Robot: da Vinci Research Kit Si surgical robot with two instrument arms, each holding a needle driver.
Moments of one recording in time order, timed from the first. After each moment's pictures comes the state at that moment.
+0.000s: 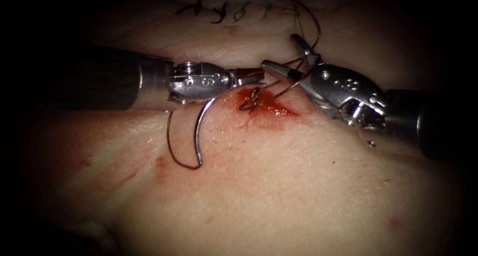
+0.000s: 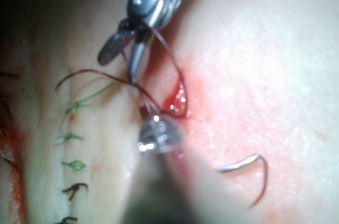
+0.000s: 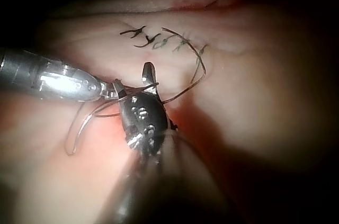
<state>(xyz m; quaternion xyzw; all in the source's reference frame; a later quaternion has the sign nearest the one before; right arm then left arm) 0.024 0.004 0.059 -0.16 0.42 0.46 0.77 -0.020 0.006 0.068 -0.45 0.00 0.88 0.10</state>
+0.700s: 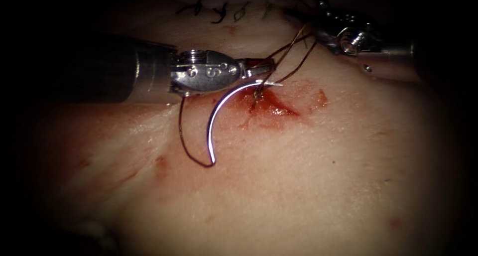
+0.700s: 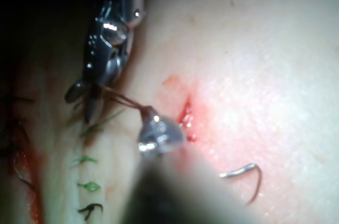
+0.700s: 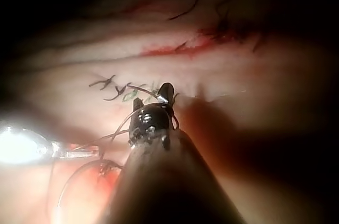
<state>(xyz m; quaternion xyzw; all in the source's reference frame) 0.023 0.013 0.065 -0.23 0.31 0.46 0.80 -0.021 0.008 0.062 -0.46 -0.02 0.88 0.12</state>
